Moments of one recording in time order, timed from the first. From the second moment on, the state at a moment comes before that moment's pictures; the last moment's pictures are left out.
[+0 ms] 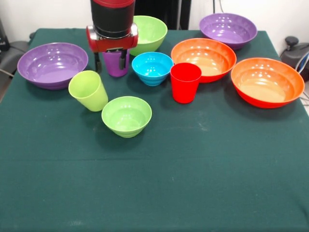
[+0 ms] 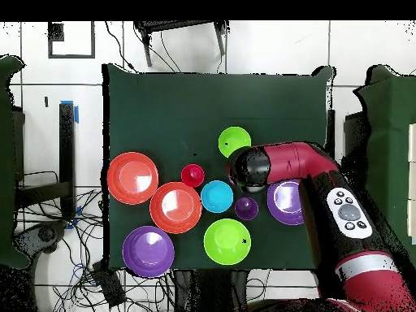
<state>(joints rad) -0.63 -0.59 0.41 1.59 -0.67 0.83 1.58</state>
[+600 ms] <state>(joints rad) -0.62 -0.61 0.41 1.59 -0.65 0.84 1.58</state>
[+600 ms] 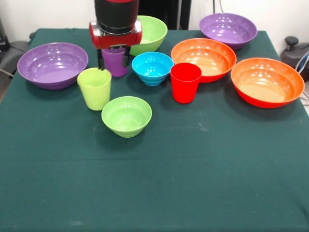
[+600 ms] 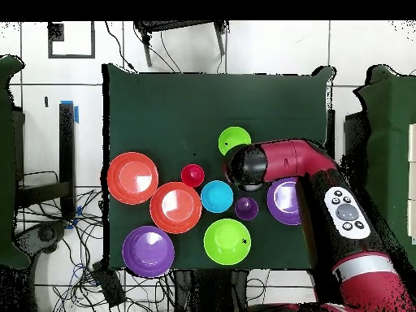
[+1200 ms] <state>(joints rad) -0.61 -0.60 0.41 1.59 -0.64 0.88 1.58</state>
